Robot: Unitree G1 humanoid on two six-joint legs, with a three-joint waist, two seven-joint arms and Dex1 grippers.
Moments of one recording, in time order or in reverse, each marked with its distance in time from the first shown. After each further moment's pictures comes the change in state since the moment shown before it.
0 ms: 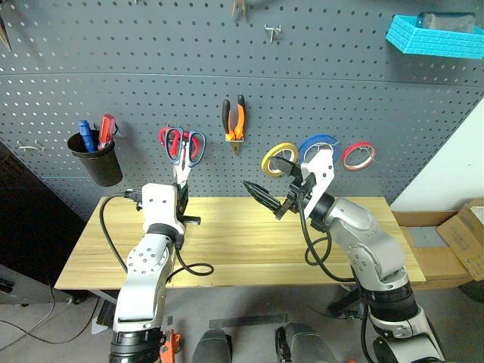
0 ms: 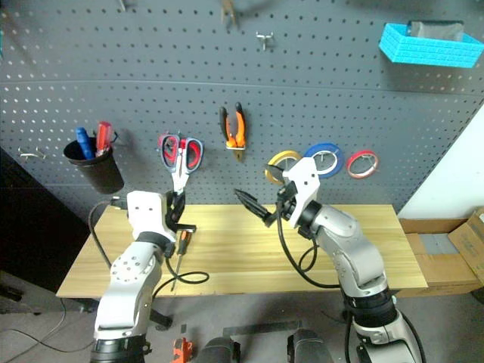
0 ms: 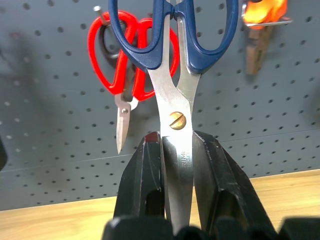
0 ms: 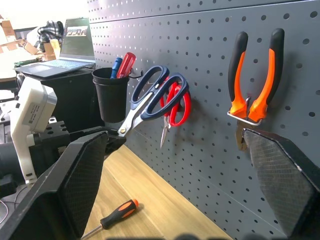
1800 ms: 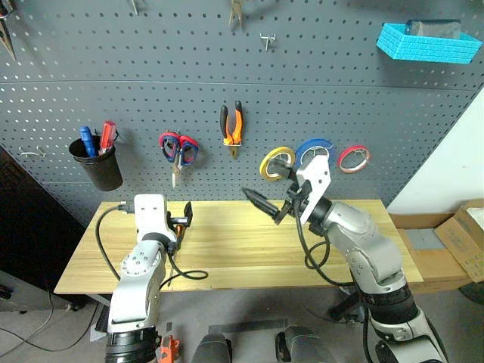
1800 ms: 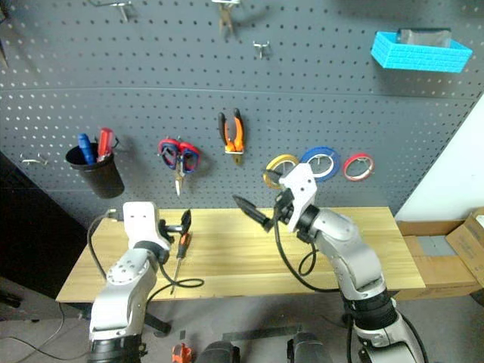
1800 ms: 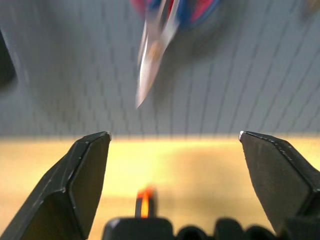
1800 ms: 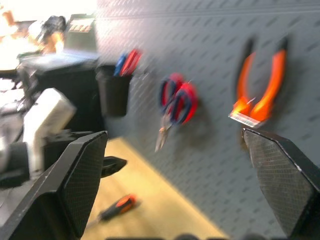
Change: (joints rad) left arm 0.048 0.011 0.095 0.142 -0.065 0.149 0.017; right arm 0.045 -0.020 0.105 0.019 -0.033 -0.047 0.053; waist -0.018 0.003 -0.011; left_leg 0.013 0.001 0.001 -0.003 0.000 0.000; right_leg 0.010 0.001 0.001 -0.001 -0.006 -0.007
